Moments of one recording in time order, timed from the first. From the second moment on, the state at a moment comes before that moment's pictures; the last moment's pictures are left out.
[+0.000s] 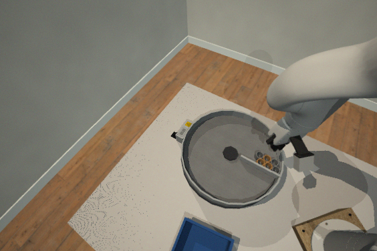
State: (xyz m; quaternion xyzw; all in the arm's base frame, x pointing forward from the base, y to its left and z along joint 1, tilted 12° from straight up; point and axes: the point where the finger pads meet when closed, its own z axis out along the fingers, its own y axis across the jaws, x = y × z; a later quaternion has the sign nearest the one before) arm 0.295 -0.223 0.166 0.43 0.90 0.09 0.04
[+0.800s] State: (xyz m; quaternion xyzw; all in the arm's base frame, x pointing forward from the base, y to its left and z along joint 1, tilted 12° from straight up) arm 0.323 -0.228 0.115 0.37 0.93 0.08 0.04
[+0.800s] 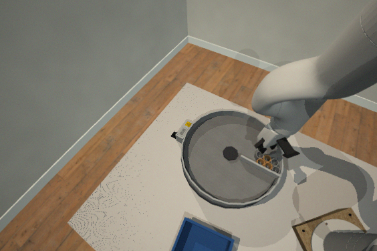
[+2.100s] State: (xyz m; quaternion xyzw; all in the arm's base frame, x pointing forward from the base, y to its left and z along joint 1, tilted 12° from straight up) arm 0.341 -0.229 0.068 0.34 0.93 0.09 0.05
